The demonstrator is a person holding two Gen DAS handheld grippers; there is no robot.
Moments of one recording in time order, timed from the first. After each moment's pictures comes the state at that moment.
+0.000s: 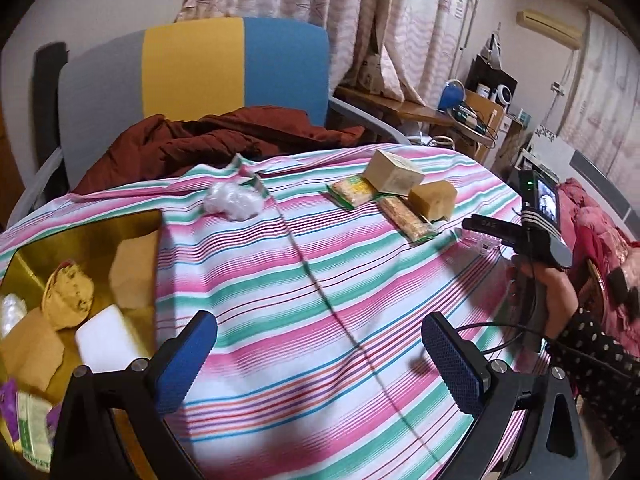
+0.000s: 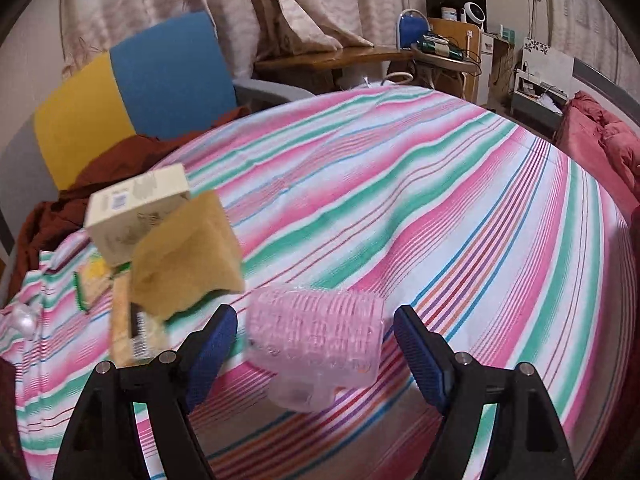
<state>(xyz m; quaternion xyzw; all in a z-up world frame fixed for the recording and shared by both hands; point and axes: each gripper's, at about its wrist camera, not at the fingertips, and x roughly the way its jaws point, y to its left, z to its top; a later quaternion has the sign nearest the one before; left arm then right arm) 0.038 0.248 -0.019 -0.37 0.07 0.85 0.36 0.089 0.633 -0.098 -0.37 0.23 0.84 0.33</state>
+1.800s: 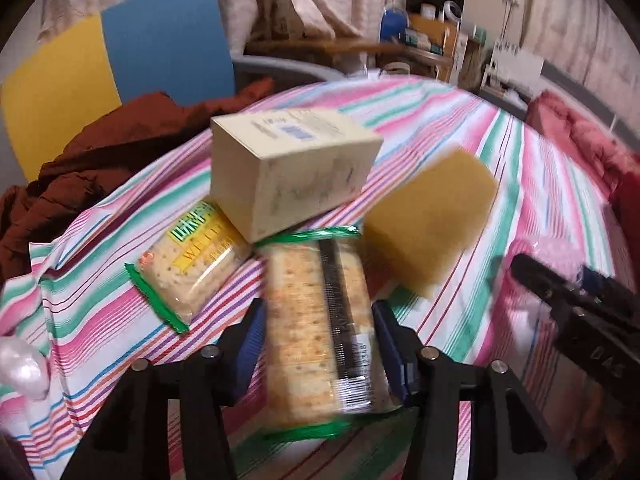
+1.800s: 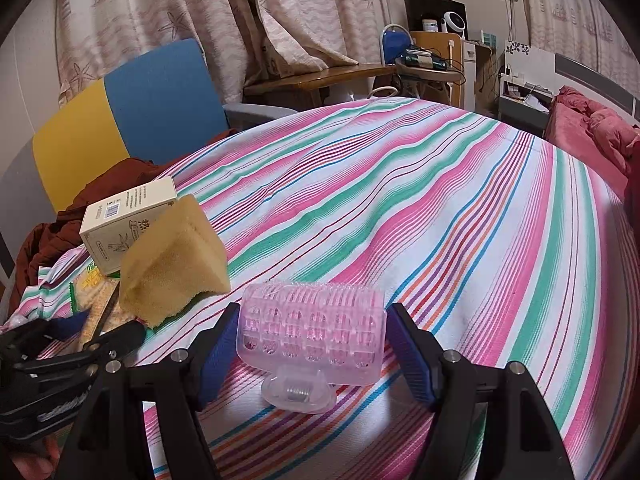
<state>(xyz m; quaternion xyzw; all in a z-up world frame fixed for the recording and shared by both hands) -0.049 0.499 -0.103 -0.39 0.20 0.79 0.43 0.109 0.628 -0.105 -0.31 0.23 0.85 0.35</state>
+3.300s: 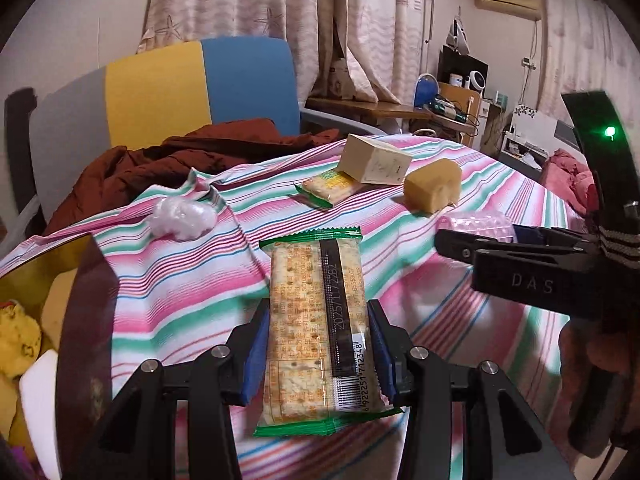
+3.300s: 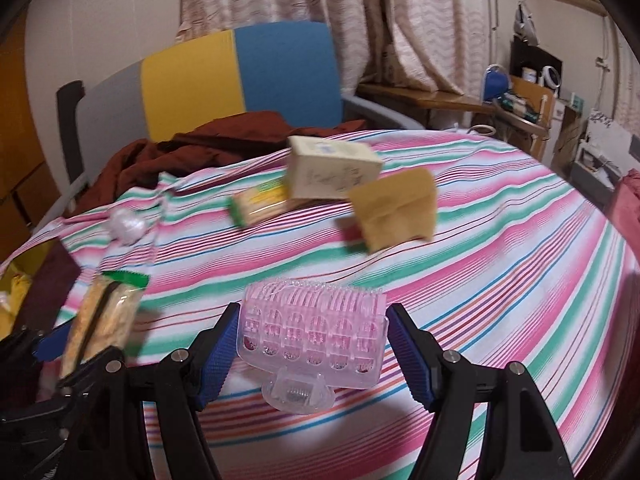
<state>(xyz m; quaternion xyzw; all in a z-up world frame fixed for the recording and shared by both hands) 0.032 0.292 -0.077 -0.30 0.12 0.86 0.39 0.096 0.463 -0.070 -0.35 0.12 0.91 0.20</state>
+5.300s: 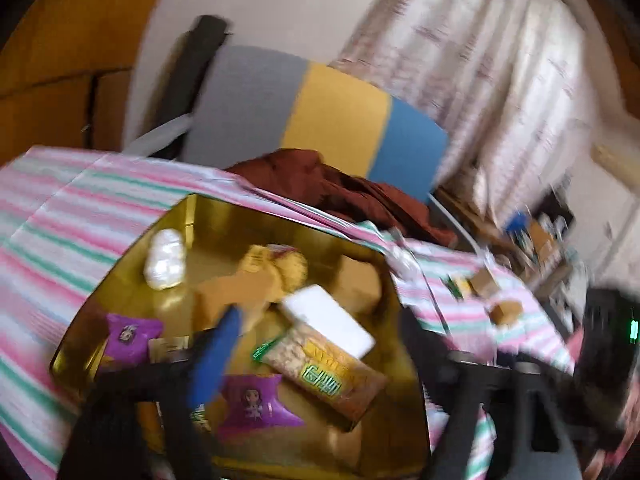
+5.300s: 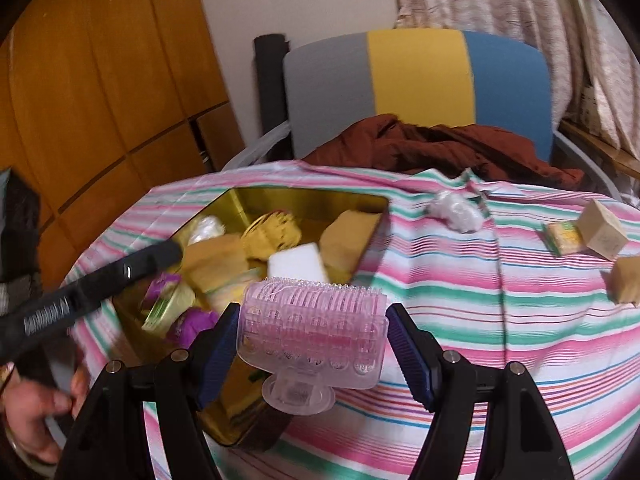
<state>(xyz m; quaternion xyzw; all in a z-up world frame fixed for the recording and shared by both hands) 0.007 0.006 -0.016 -0.31 -0.15 0.91 0.21 0.056 0.224 -0.027 -0.36 0.06 0.93 -0.11</state>
